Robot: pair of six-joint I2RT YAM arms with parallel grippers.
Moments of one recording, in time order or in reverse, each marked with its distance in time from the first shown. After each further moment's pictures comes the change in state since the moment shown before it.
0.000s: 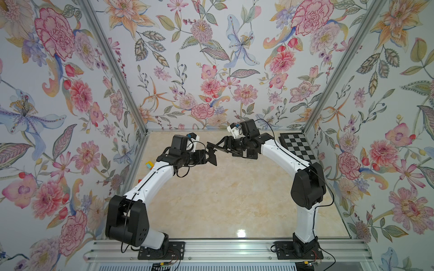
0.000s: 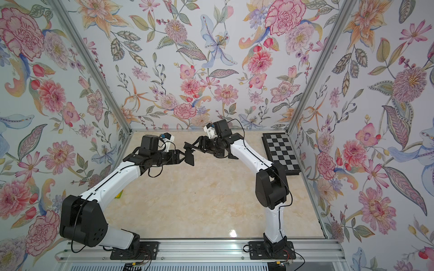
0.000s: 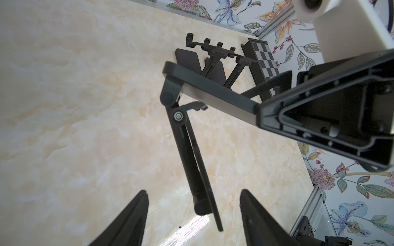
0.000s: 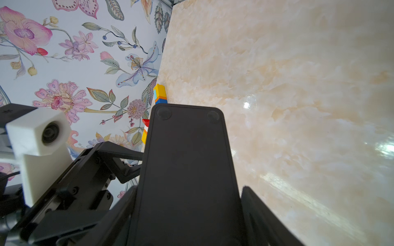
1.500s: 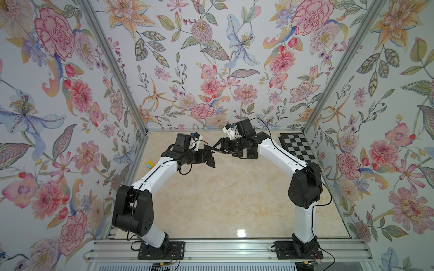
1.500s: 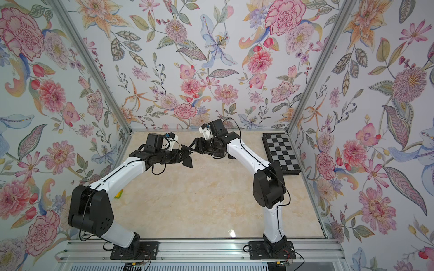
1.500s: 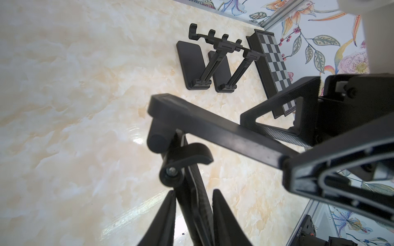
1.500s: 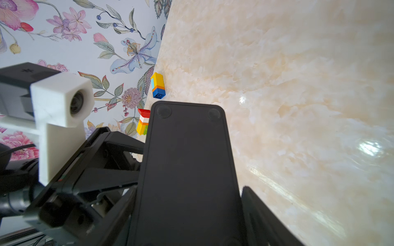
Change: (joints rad) left arm -0.004 0.095 0.054 -0.007 0.016 0.019; right arm 0.037 0.027 0.072 -0.092 0.024 -0.069
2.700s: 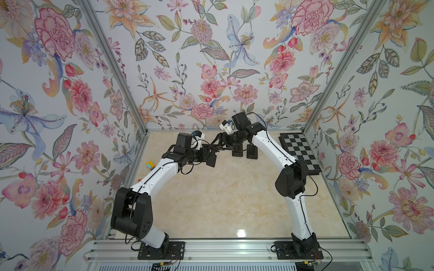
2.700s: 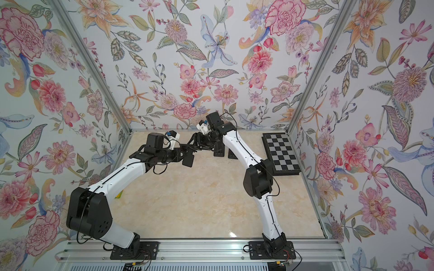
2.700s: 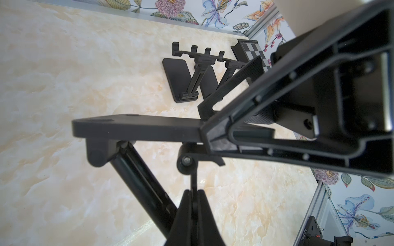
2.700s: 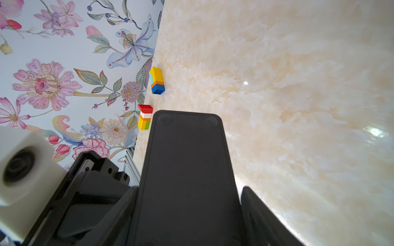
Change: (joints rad) left arm -0.037 -0.032 -0.023 0.081 0.002 0.018; right arm -0.034 0.276 0.478 -0.319 -0.077 -0.057
